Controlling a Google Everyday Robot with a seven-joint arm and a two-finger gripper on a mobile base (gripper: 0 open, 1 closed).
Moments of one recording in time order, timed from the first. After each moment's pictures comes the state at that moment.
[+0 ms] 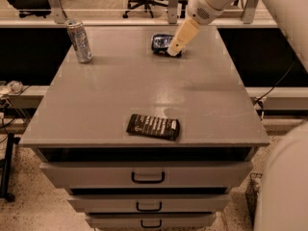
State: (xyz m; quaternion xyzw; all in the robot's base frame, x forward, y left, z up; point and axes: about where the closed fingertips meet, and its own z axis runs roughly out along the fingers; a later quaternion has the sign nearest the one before) arm 0.731 -0.094 0.953 -0.55 0.76 0.01 0.35
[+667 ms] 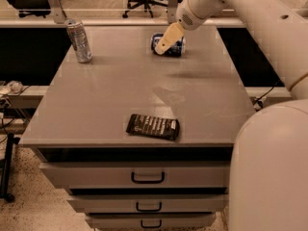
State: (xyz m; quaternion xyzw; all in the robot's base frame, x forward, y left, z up) arm 0.786 -0.071 0.921 -0.49 0.79 0.04 0.37
